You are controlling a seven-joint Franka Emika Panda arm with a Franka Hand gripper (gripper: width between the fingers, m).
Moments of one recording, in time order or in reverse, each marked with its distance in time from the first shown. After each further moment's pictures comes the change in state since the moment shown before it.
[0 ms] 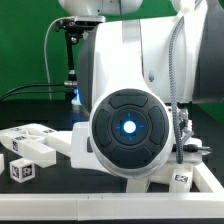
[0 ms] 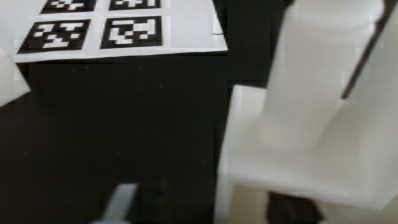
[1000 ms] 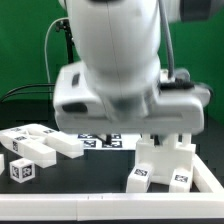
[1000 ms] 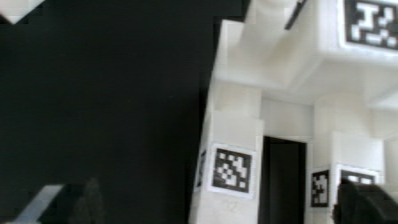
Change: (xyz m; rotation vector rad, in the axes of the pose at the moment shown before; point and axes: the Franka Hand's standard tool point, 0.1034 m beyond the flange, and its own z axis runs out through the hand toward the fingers) arm -0.034 0.012 -0.077 0.066 0.475 -0.023
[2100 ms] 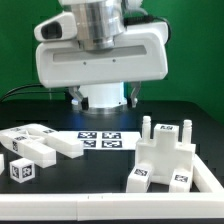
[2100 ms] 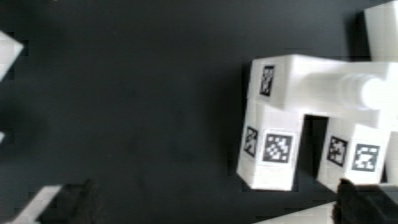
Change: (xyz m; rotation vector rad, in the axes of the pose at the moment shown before) arm -0.051 0.045 0.007 0.016 0.467 -0.051
